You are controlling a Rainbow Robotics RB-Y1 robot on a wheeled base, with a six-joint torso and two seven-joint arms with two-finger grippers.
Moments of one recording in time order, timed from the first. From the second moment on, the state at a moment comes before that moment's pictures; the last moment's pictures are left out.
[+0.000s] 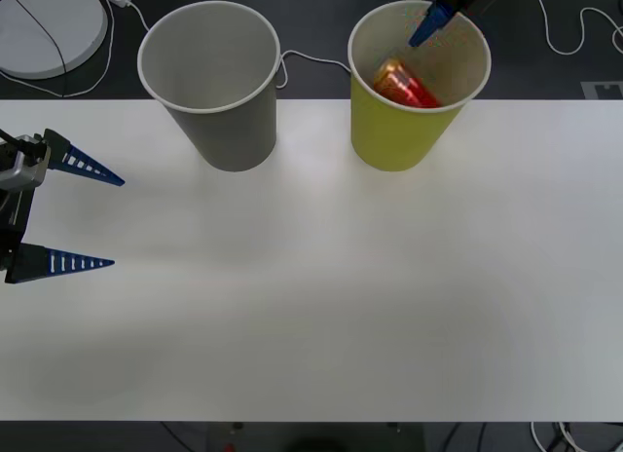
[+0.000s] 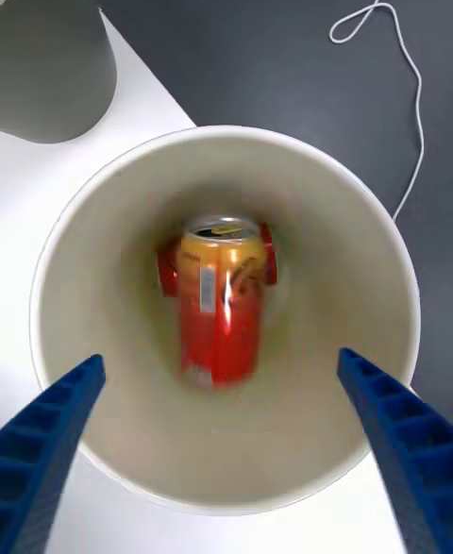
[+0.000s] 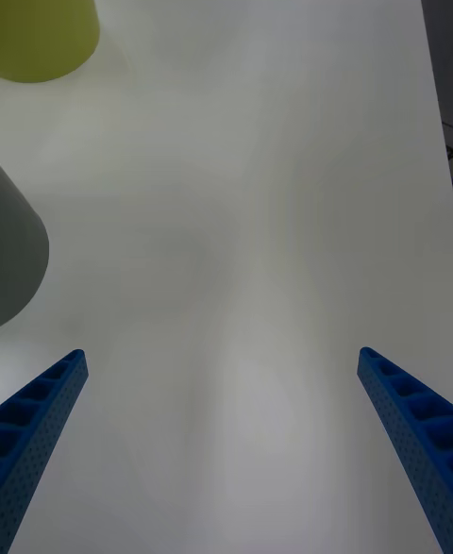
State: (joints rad) right arm -1.37 -0.74 0.43 -1.16 2.06 -1.57 -1.16; left arm -0.24 1.05 0.13 -1.76 -1.44 -1.50 0.22
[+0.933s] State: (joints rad) right arm -1.17 -0.99 0.24 -1.24 1.67 -1.57 -0.83; left arm -0.24 1.05 0.13 -1.76 -1.44 -1.50 0.22
